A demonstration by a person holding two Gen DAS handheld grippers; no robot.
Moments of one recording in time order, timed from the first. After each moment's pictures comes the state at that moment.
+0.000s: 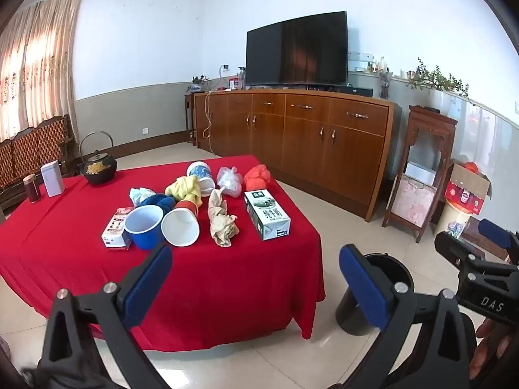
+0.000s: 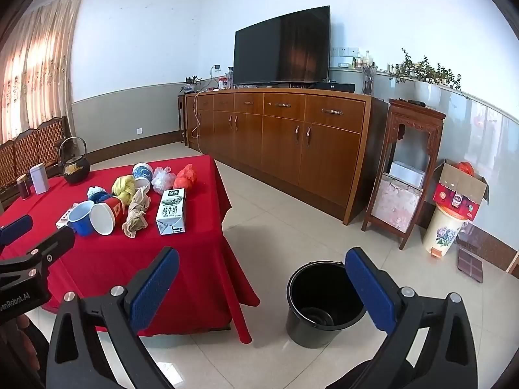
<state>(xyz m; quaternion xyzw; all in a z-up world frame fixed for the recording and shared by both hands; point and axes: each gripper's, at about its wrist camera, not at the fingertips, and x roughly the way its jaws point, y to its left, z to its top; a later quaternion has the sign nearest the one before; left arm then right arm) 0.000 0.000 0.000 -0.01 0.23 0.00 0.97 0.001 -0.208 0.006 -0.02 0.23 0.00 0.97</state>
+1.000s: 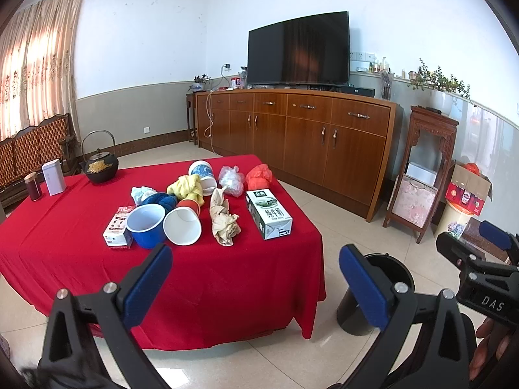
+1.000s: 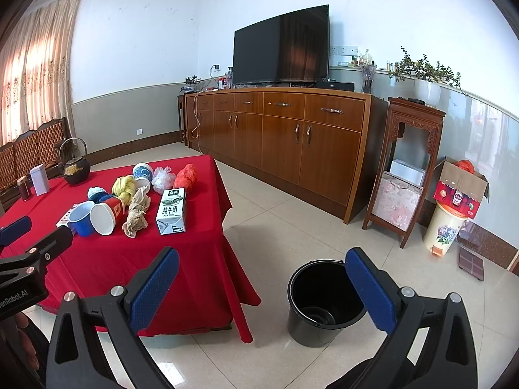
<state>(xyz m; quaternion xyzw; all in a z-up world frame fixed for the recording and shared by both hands) 0.000 0.006 -0.006 -0.02 0.23 0.00 0.97 0.000 -0.209 0.003 -0.02 0.23 0.00 0.97</state>
